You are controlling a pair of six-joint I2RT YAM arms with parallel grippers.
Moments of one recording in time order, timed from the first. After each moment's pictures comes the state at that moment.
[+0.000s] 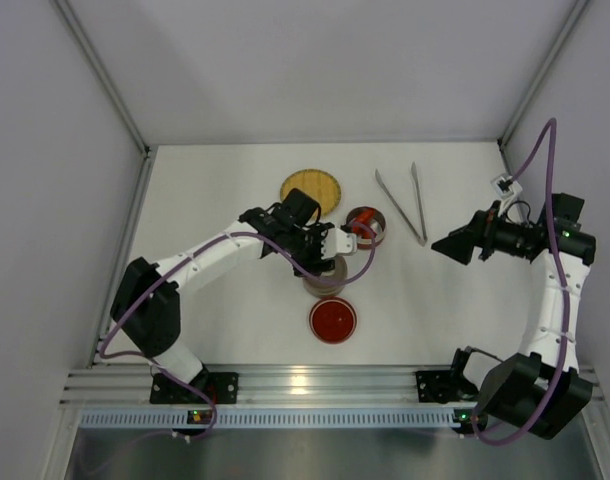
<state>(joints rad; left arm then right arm) -0.74 1.63 1.29 -0.65 0.38 0.77 -0.44 1.09 1.10 -1.08 -1.23 -0.47</state>
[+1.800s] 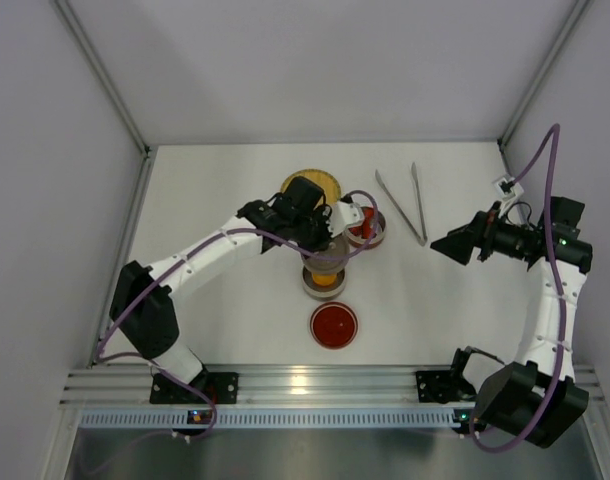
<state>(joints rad) -0.76 1.63 1.39 -0.62 0.28 0.50 -0.44 1.05 1.05 -0.97 -1.25 -0.36</state>
